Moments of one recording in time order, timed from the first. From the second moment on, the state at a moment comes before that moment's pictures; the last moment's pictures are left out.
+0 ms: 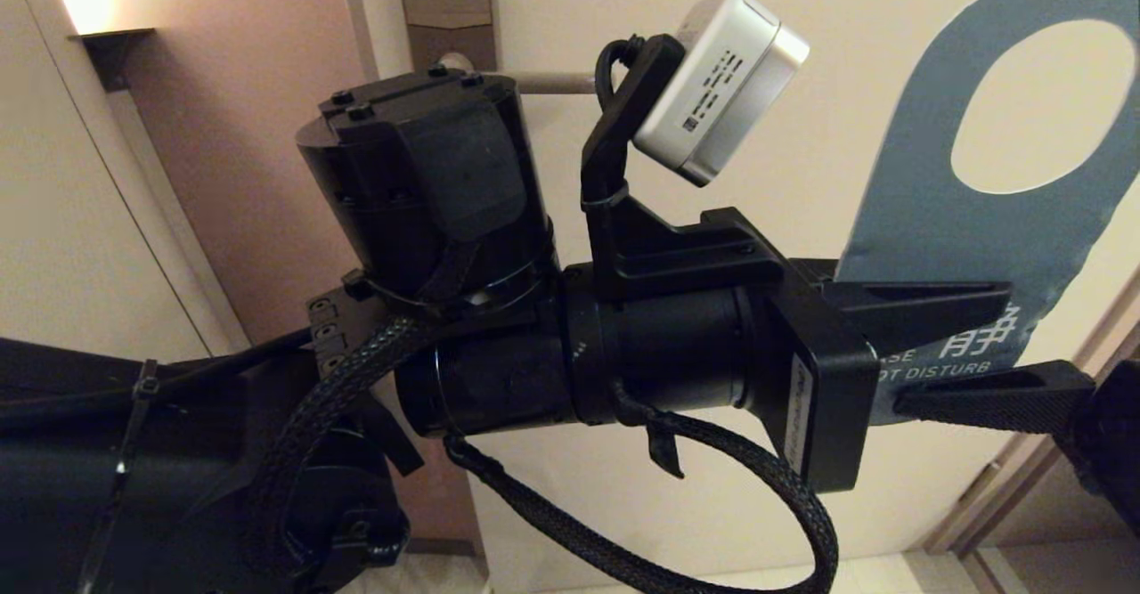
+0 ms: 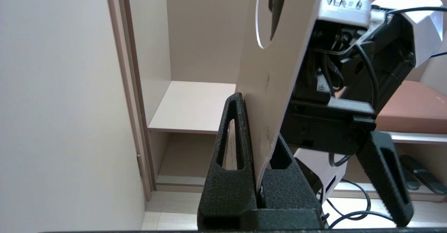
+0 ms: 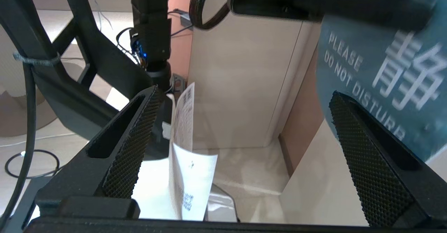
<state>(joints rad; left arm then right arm) -1.01 1.77 -1.14 -0.85 -0.58 -0.16 0.49 1.06 -0.62 -0.31 0.91 -0.13</state>
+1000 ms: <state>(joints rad) -1.02 1.77 -1.16 -0.85 -0.58 -0.16 0.51 1.03 -0.49 -0.31 0.87 -0.14</state>
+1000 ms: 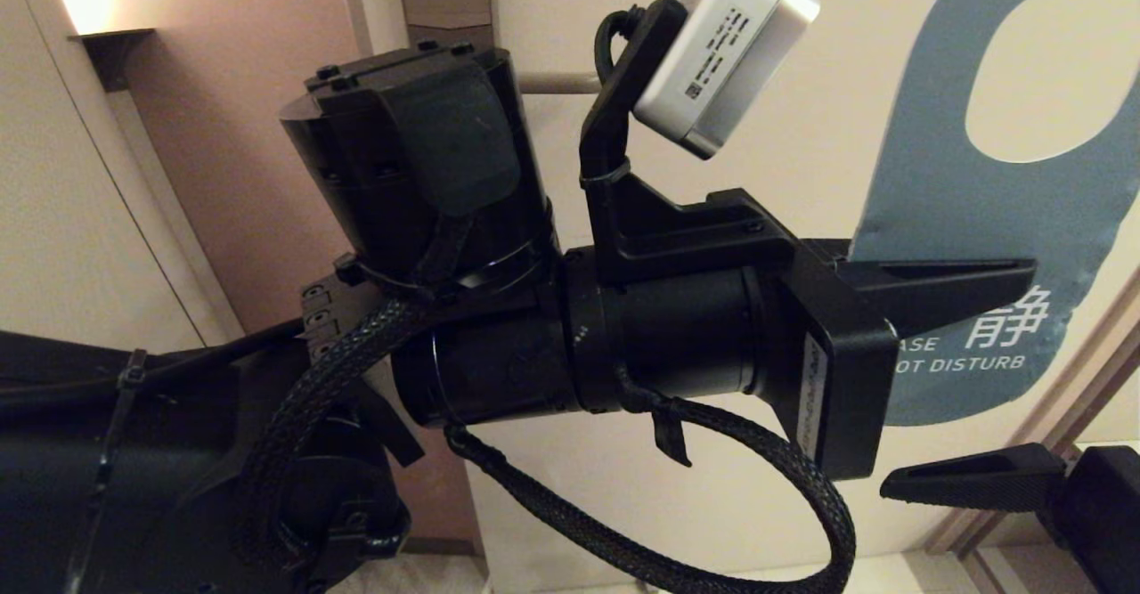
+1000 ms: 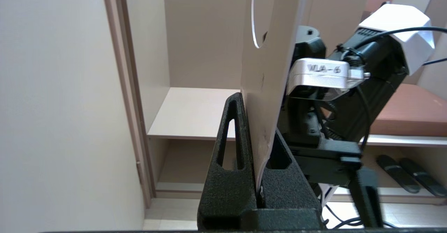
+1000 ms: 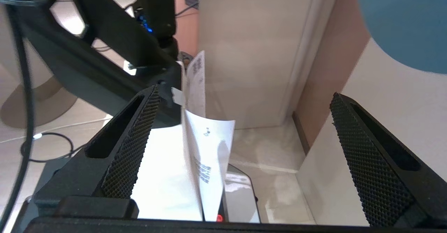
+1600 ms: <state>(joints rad) -1.06 1.77 -1.15 -0.85 -0.58 -0.16 0.51 1.08 -0.55 -0.39 0.81 -0.13</state>
